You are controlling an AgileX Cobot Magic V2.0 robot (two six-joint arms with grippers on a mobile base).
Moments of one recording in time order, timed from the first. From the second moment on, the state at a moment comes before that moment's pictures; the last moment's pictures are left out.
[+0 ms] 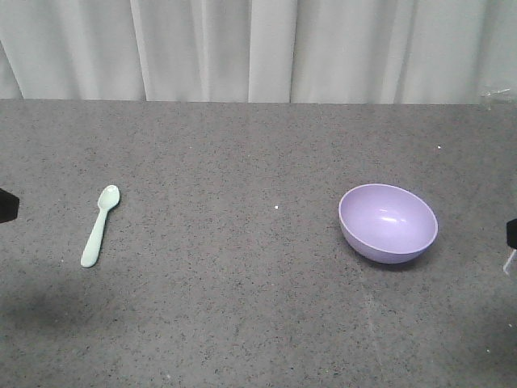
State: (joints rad) left arm -0.07 1.06 -1.06 -0.08 0.98 -0.04; right arm 0.03 0.87 -1.03 0.04 1.08 0.04
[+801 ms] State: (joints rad) left arm -0.18 1.60 -1.33 -0.09 0.90 -0.02; right arm 0.03 0.87 -1.03 0.06 1.06 0.04
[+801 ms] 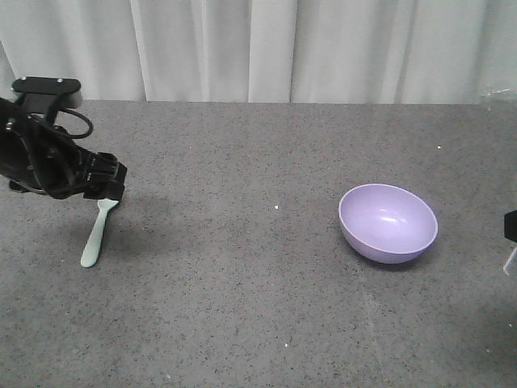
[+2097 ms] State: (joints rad) left arm -0.20 1.91 -1.41 0.07 0.83 -0.20; right arm 0.03 0.87 -1.03 0.06 1.05 0.04
